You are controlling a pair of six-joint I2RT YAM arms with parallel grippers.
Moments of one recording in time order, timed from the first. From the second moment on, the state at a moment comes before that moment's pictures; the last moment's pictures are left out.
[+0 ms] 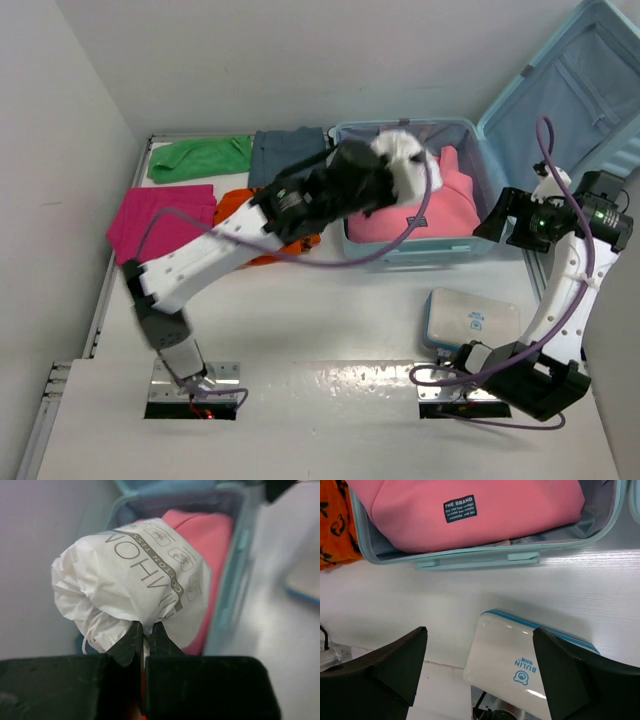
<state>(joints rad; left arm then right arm) -1.09 1.59 1.83 -0.56 -0.14 0.46 -0.55 1.17 1.32 -1.21 -0.59 -0.24</state>
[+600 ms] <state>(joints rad) -0.84 2.43 2.40 -0.50 -0.38 1.01 -0.75 1.24 1.24 -1.17 -0.75 -0.28</state>
